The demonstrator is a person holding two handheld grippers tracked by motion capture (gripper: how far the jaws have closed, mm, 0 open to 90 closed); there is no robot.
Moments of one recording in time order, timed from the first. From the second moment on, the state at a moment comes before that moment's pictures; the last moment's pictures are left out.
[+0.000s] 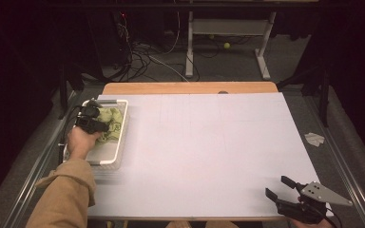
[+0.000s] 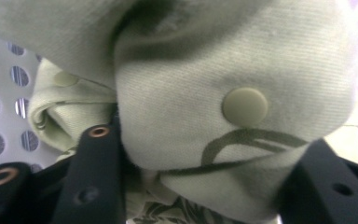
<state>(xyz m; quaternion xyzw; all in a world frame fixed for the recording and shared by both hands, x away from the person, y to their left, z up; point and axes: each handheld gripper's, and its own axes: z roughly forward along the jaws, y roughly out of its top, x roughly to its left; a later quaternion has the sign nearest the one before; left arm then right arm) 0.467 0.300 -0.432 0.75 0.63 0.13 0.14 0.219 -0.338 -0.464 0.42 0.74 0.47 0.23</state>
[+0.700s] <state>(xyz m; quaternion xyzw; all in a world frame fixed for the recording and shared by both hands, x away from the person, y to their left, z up) 0.433 0.324 -0.378 0.74 0.61 0.13 0.25 0.219 -0.337 -0.463 0.42 0.74 0.47 0.23</state>
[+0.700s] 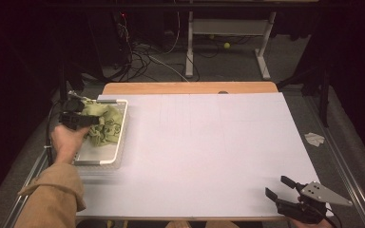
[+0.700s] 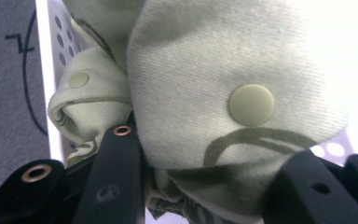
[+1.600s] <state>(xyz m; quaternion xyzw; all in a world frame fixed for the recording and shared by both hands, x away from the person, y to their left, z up) 0.406 0.316 -0.306 0.75 0.55 0.13 0.34 0.219 -0.336 -0.463 0.42 0.74 0.47 0.23</state>
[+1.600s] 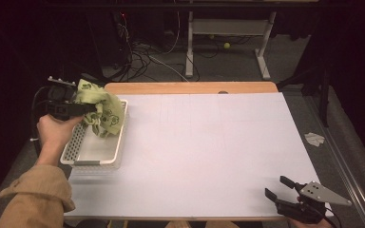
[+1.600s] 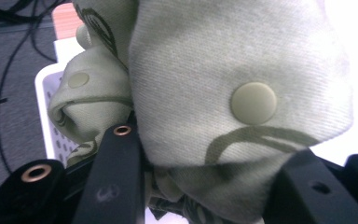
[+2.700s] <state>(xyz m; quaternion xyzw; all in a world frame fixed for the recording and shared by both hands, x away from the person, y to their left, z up) 0.400 0.245 -0.261 0.79 0.45 0.09 0.40 0.219 -0.337 -0.463 0.41 0.74 0.47 0.23</state>
